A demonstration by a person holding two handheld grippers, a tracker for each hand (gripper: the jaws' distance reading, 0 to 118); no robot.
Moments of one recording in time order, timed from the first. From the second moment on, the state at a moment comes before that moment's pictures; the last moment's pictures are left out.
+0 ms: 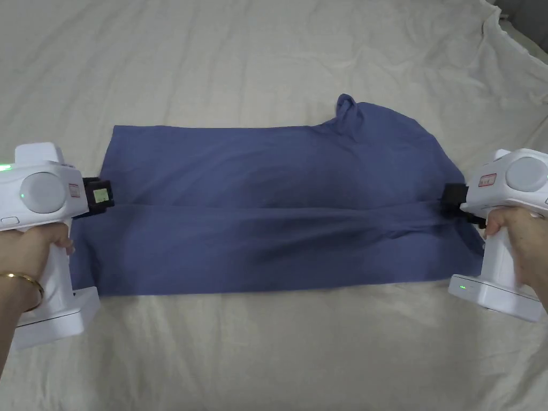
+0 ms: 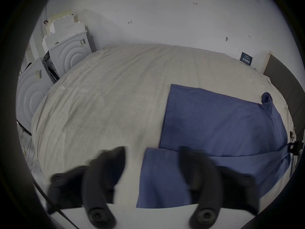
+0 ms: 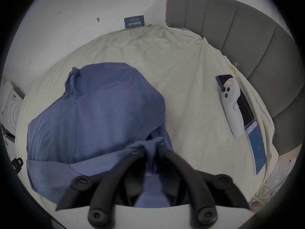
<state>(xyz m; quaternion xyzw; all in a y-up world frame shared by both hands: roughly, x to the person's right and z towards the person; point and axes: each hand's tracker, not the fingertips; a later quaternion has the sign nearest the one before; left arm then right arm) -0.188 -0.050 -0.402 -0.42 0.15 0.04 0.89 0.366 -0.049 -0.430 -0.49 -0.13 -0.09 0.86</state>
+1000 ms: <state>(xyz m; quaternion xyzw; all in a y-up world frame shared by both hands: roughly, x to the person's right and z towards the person) -0.115 0.046 -0.168 -0.14 0.06 -0.04 0.99 0.299 0.061 -0.160 -0.12 -0.03 0.00 0.99</state>
